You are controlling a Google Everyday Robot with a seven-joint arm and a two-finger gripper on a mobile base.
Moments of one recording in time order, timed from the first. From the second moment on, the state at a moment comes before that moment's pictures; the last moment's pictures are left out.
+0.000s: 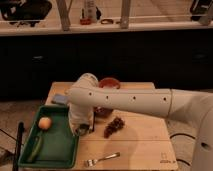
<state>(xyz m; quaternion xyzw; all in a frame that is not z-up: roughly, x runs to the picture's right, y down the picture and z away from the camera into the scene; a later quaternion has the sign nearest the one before) -0.134 0.181 0.663 -0.10 -0.39 -0.76 0.51</state>
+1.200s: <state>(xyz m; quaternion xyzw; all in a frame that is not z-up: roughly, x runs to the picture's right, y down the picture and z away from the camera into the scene) -0.231 0.214 0.683 -0.10 -0.43 -0.79 0.43</state>
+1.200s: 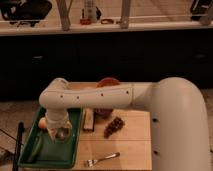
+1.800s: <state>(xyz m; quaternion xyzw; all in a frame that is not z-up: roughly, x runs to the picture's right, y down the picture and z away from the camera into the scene) -0.250 0.229 0.702 -0.10 -0.45 -0.78 0.43</state>
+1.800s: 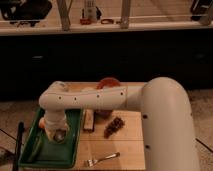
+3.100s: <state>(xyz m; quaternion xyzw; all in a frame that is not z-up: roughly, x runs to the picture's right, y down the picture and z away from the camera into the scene) -0.260 0.222 0.701 -0.12 -0.45 -0.78 0.42</state>
